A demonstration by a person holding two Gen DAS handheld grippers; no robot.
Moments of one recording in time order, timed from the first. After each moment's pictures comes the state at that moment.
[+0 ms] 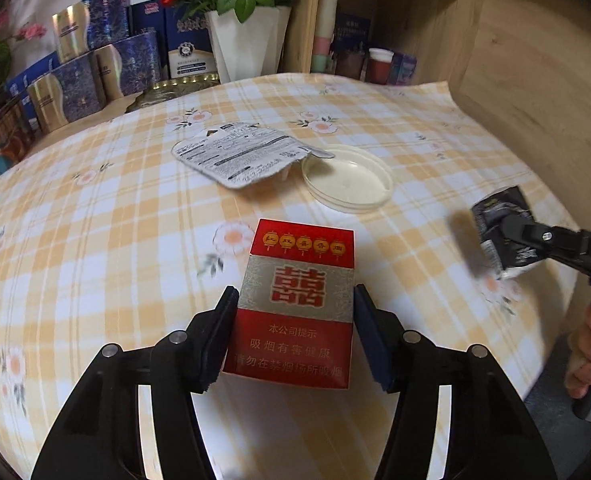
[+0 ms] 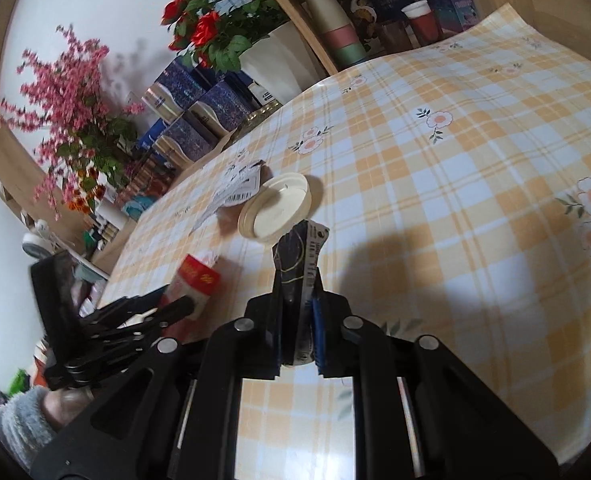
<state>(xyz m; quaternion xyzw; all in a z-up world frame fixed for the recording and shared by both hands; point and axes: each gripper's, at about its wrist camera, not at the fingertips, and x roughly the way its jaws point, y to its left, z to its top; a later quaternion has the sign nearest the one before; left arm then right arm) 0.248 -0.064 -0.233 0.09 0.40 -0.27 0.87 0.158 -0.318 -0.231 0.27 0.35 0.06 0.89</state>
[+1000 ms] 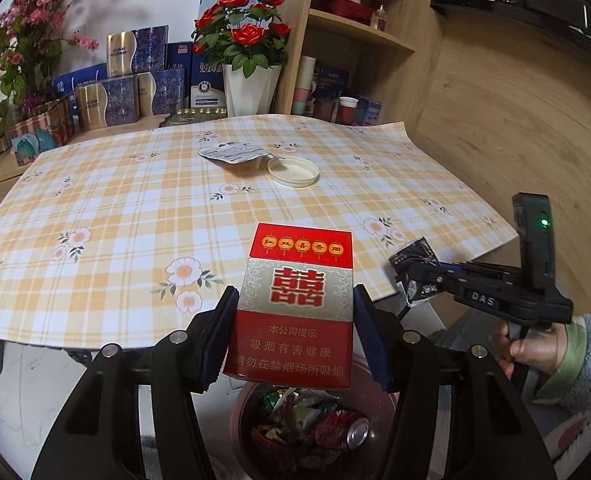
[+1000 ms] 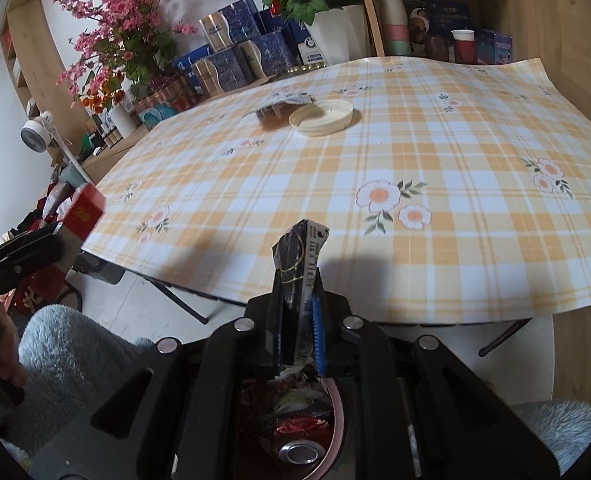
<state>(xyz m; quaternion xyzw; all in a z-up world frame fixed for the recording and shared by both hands) 0.049 0.009 -0.173 0.03 0.34 -0.28 0.90 0.040 -0.248 -0.234 0.12 0.39 0.09 0.91</state>
